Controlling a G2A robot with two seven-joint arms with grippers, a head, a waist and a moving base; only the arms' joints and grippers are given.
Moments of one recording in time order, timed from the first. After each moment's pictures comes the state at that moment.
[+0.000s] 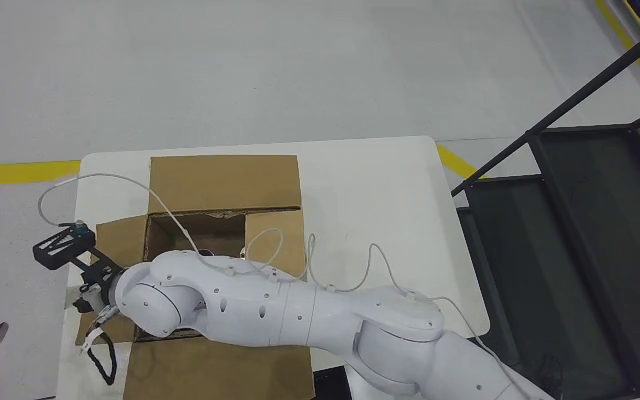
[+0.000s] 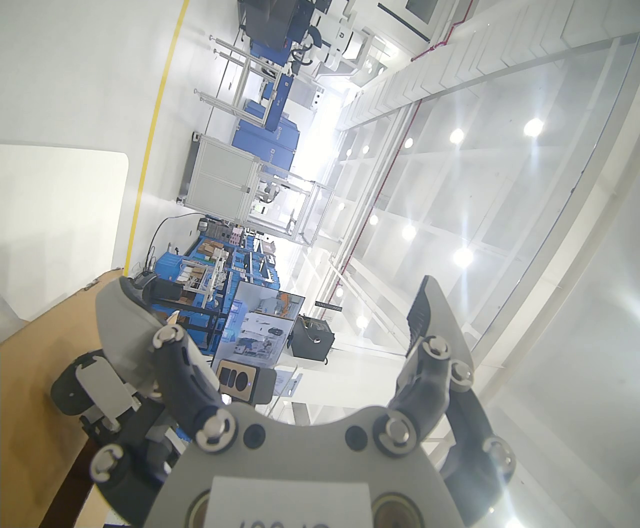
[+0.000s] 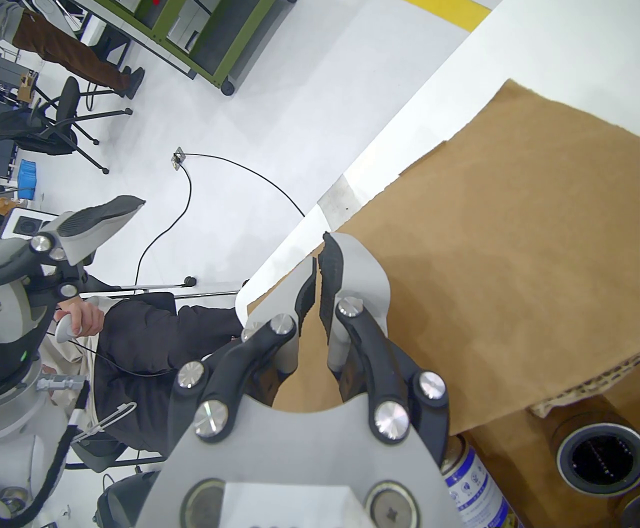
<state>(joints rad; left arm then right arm) 2.35 -1.59 -2.22 -2.33 -0.92 -0.22 -0.12 -0.59 -1.97 0.28 -1.04 -0.40 0.29 0.55</state>
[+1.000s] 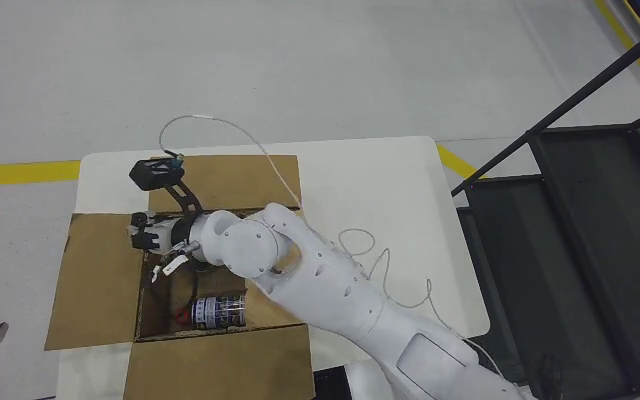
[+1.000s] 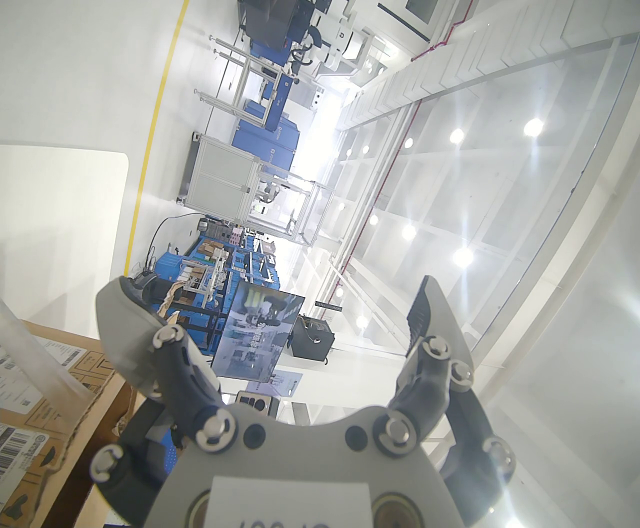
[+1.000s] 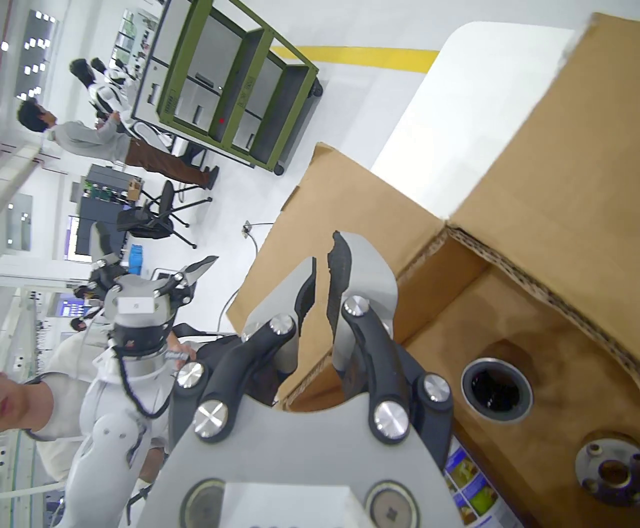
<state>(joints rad) 2.35 -1.59 -2.22 -2.33 -0.92 -0.22 -0.12 -0.95 -1.75 0.81 -1.52 -0.49 0.16 0.77</state>
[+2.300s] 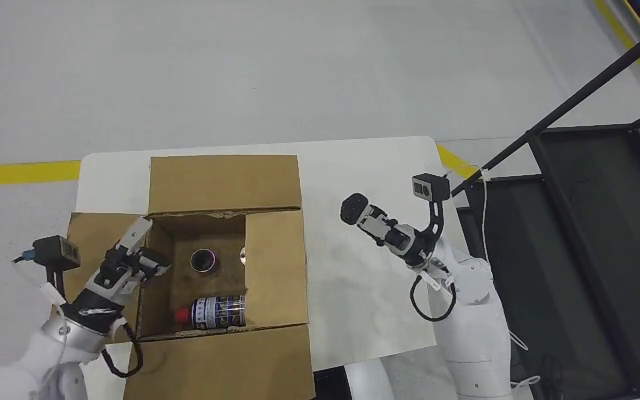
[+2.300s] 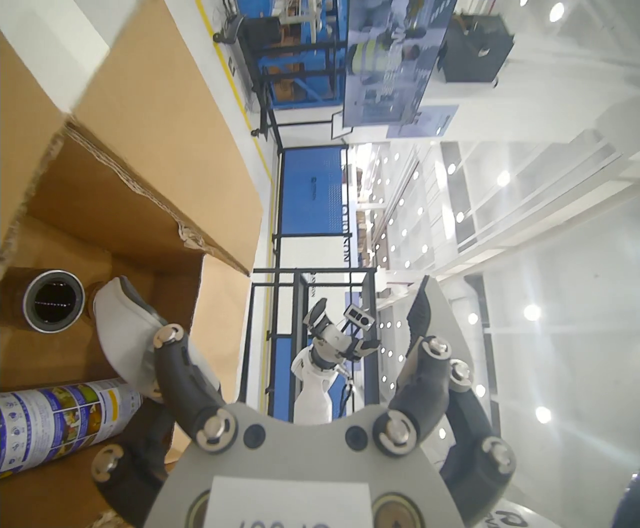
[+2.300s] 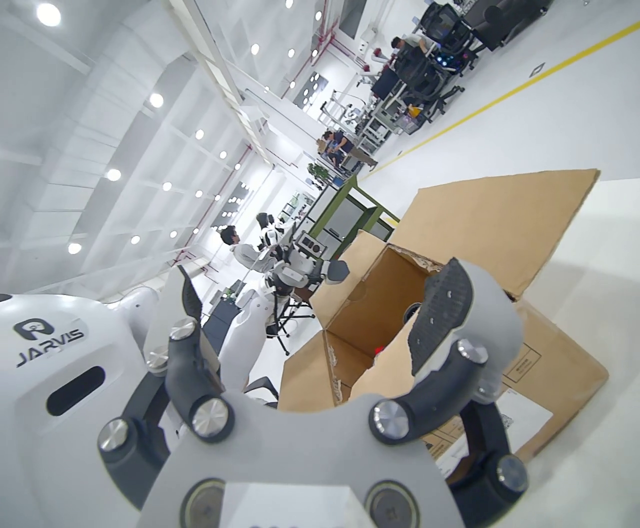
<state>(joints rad) 1.89 -1.45 -1.92 -2.35 -0.05 0.20 -0.82 -1.54 -1.51 1.65 -1.78 0.26 -0.62 1.08</state>
